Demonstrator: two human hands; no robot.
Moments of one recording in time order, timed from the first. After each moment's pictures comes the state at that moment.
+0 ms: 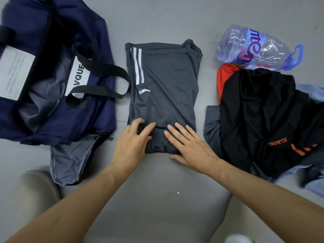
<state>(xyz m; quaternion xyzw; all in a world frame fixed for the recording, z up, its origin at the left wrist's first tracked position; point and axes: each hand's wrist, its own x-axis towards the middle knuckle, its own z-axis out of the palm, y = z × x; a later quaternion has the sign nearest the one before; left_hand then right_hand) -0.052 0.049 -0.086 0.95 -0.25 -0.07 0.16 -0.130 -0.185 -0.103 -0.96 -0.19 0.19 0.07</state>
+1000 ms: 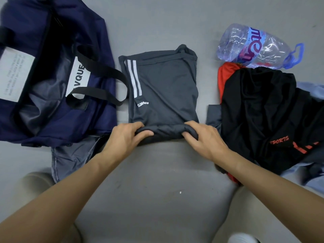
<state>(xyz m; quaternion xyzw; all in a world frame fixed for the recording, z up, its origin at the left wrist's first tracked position) -0.012 0.064 -0.065 0.92 -0.18 -0.25 0.24 -0.103 -0.202 -0.064 -0.93 0.06 0.16 0.32</state>
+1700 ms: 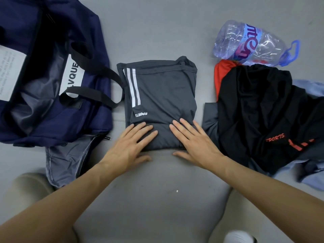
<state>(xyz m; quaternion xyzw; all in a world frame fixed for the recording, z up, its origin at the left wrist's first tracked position) -0.044 0.078 -0.098 0.87 -0.45 -0.16 0.12 -0.128 -0.195 -0.092 -0.97 -0.13 0.19 0.06</state>
